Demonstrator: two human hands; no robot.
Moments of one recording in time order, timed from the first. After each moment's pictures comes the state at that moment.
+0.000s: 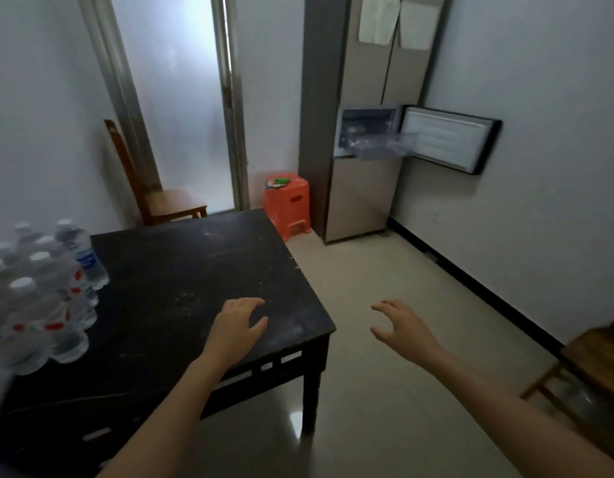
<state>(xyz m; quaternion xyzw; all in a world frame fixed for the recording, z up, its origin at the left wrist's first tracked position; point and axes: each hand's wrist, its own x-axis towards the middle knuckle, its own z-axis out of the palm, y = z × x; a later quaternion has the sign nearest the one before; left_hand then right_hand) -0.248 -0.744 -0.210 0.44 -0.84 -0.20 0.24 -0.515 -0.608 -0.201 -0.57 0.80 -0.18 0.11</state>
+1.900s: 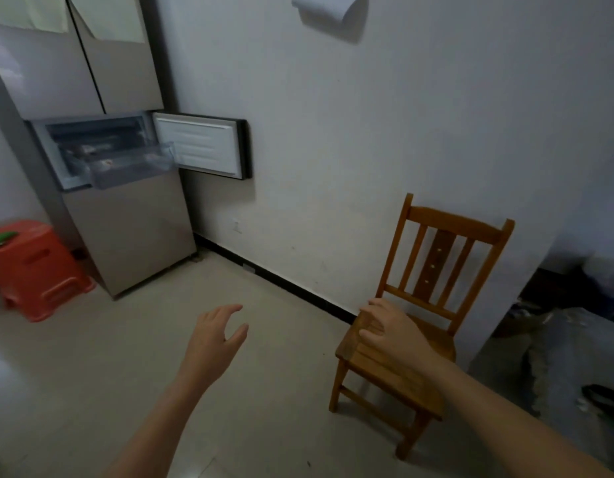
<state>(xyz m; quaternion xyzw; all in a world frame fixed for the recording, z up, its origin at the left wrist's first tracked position) -0.939 -0.549 -0.204 0.23 -0.90 -0.28 0.23 -1.108 -0.296 -0.196 -0.36 0.91 -0.23 0.04</state>
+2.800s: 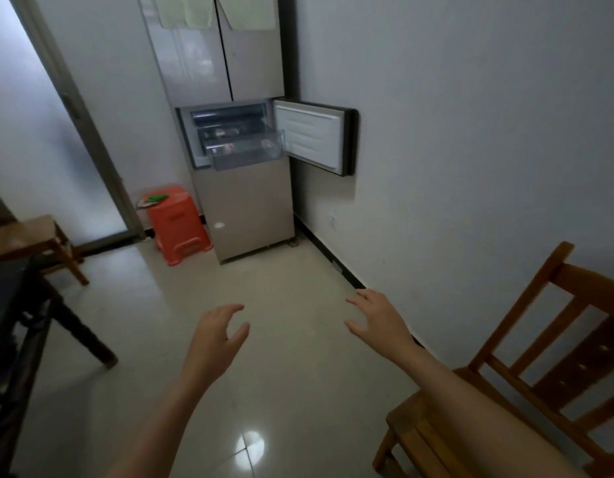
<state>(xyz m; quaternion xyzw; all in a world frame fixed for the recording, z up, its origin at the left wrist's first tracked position) -1.056 -0.577 -0.200 0.45 -0.84 -0.20 0.25 -1.311 -0.453 -0.214 -0.58 0.78 -0.23 0.07</state>
